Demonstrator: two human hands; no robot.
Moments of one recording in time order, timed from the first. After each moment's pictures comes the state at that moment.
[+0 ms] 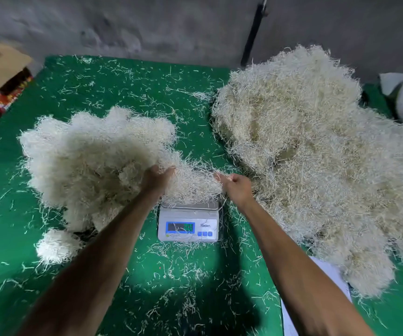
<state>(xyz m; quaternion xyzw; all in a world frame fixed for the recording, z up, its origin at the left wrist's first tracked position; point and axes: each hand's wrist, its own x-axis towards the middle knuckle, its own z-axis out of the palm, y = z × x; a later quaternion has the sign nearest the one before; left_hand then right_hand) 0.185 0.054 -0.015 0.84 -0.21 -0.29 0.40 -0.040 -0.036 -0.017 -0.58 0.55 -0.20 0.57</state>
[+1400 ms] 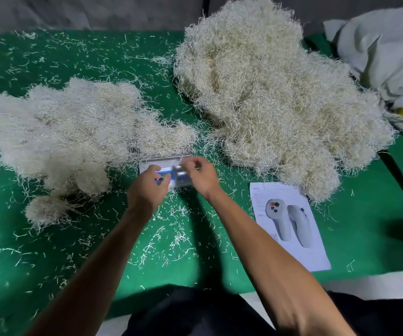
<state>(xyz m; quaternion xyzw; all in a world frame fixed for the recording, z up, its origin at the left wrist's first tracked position) 0.080 0.205 -0.044 0.83 -0.46 -0.16 0.28 -0.075 0.124 -0.019 -0.58 0.51 -0.29 0.57</state>
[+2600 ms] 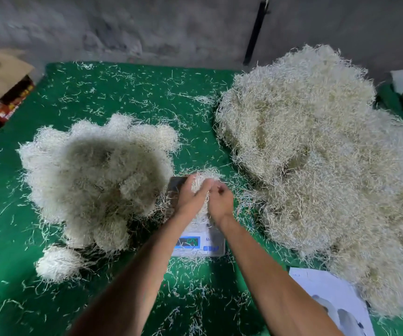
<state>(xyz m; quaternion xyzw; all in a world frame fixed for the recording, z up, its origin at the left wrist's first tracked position) 0.115 0.032 -0.022 0.76 -0.29 -0.40 0.43 0.029 -0.008 -0.042 -0.49 0.58 -0.30 0.58</state>
